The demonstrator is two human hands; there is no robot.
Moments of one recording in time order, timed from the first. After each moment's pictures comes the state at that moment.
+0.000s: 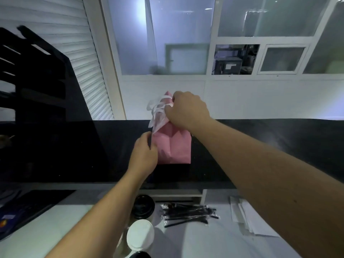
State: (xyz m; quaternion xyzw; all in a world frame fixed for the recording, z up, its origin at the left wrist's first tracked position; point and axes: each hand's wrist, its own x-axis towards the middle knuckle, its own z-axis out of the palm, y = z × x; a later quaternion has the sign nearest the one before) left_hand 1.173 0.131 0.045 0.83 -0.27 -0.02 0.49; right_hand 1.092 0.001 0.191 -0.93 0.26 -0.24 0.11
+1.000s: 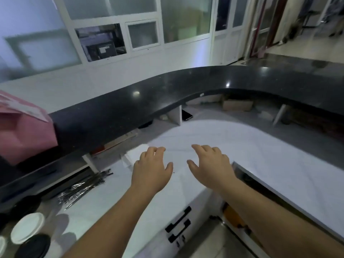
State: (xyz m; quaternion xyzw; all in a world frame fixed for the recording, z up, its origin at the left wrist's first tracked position) left_hand 0.714 0.078 -0.005 0.75 -0.65 -0.02 0.14; right_hand 0.517 0.041 0.003 -0.79 0.59 -0.13 0.08
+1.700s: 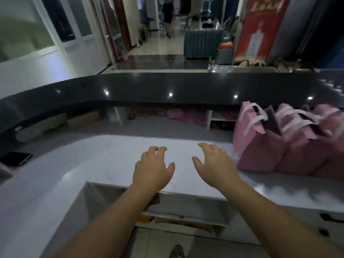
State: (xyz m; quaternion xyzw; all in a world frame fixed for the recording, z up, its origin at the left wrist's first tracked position) left_hand 0.175 0.083 -0.012 0.47 -0.87 -0.11 0.09; right_hand 0.006 0.195 0.003 -0.48 0.86 -0.17 0.06
